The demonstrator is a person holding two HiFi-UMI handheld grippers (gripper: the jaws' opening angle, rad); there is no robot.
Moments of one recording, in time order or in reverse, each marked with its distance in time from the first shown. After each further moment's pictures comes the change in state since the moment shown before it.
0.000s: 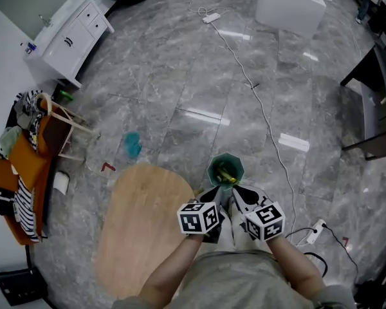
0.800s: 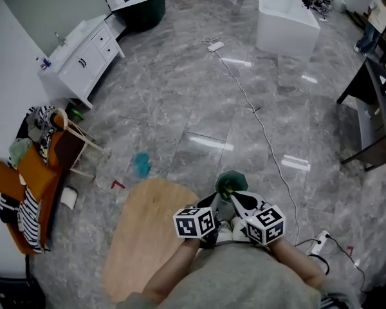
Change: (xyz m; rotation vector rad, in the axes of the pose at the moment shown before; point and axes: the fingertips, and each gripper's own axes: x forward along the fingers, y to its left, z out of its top) left arm -0.080 -0.018 0.041 0.060 -0.067 -0.031; right arm -0.030 0.066 0.053 -0.051 -0.085 0.057
